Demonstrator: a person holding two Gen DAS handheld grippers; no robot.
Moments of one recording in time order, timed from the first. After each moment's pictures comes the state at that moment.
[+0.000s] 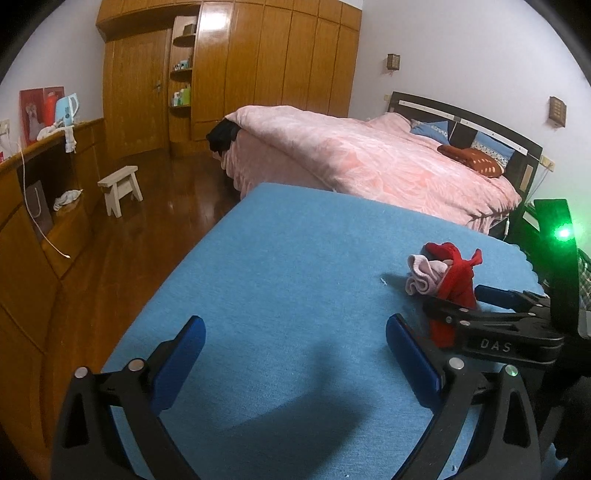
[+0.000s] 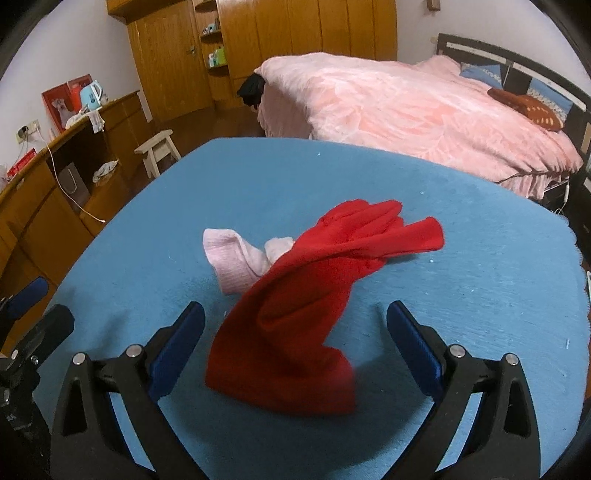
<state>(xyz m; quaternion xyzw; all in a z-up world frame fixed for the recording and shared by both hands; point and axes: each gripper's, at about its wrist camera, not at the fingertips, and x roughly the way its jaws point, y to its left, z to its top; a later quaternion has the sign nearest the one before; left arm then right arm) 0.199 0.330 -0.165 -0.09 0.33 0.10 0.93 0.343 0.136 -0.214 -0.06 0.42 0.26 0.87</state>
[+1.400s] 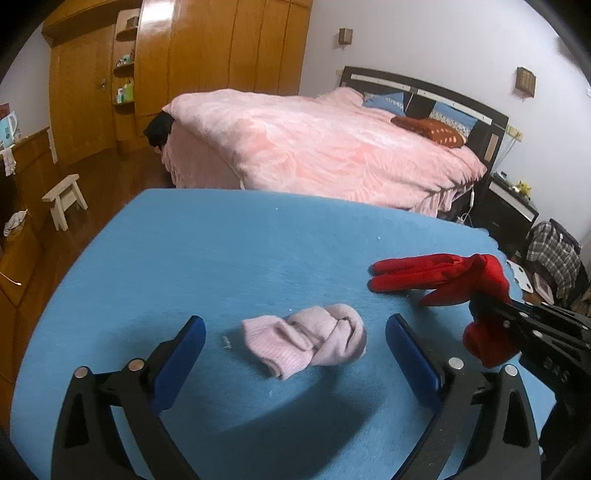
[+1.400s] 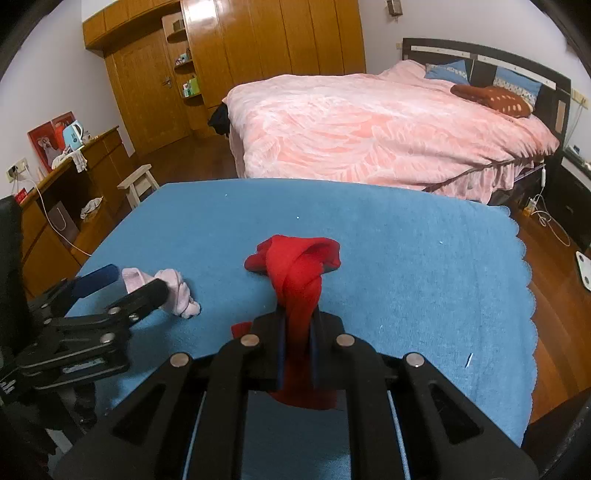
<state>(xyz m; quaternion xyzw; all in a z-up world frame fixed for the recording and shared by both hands) 0.321 0.233 -0.176 -0.07 0.37 0.02 0.93 0.370 0.022 -0.184 -0.02 0.39 0.23 0.89</state>
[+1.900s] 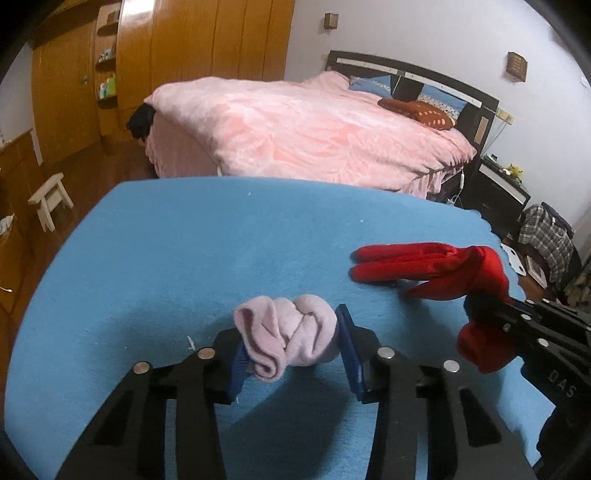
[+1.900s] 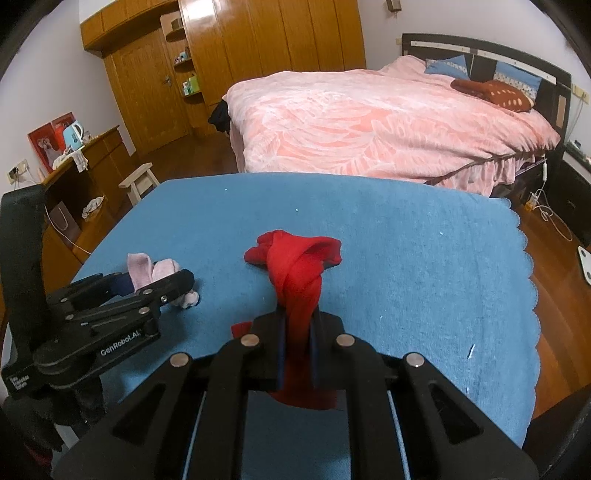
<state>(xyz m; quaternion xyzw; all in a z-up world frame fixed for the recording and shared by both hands) 0.327 0.217 -0.183 -0.06 0.38 -0.01 0.92 0.364 0.018 -0.185 -0.01 0.39 0.23 0.89</state>
